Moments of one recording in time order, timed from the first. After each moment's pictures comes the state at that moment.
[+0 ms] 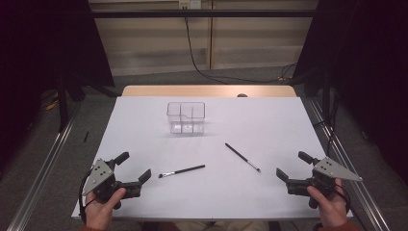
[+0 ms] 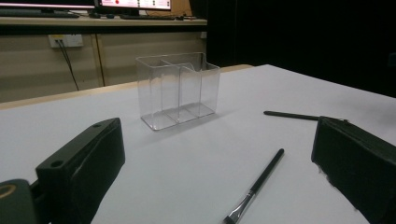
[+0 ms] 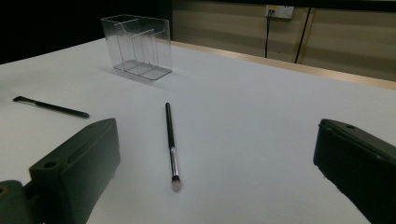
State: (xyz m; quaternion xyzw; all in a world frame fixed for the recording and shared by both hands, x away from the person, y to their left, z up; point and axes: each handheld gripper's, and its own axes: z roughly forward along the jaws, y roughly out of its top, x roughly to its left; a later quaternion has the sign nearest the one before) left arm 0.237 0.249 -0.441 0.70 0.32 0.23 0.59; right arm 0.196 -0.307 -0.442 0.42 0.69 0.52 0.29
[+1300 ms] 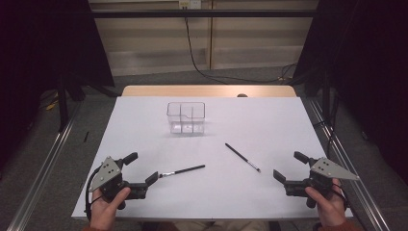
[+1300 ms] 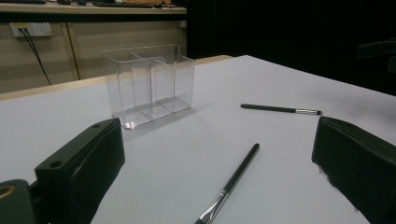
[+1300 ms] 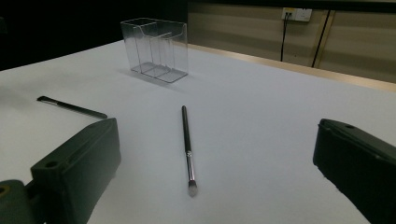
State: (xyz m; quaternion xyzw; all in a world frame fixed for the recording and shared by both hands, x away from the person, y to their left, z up) left arm 0.240 0.232 -0.435 0.72 0.30 0.20 0.59; right arm 0.197 -0.301 -0.441 0.40 0.69 0.53 0.27
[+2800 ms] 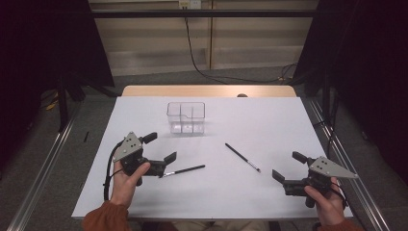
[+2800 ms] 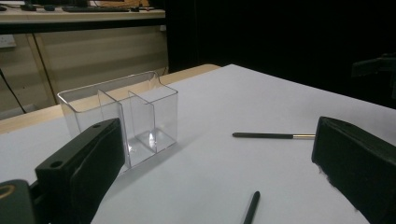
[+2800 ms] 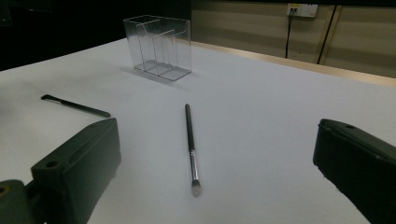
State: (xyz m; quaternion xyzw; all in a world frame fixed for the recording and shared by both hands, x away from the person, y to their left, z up) left arm 0.295 0.186 -0.413 0.74 0.27 0.18 0.60; right arm 0.200 -0.300 -0.442 0.40 0.70 0.53 0.26
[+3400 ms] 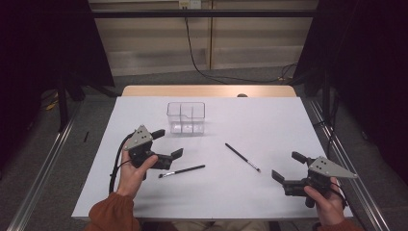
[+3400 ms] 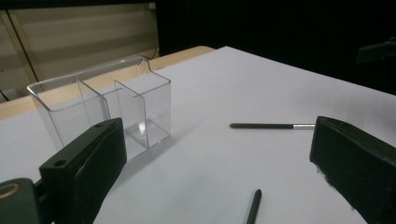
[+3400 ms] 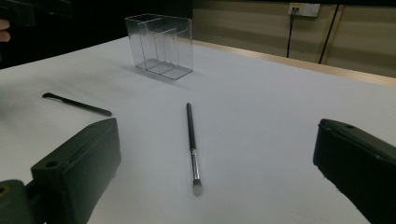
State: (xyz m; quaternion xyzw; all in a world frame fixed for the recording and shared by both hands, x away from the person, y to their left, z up) left arm 0.315 0.170 -0.413 0.77 0.27 0.14 0.56; right arm 0.200 -0.300 -0.442 0.40 0.70 0.53 0.26
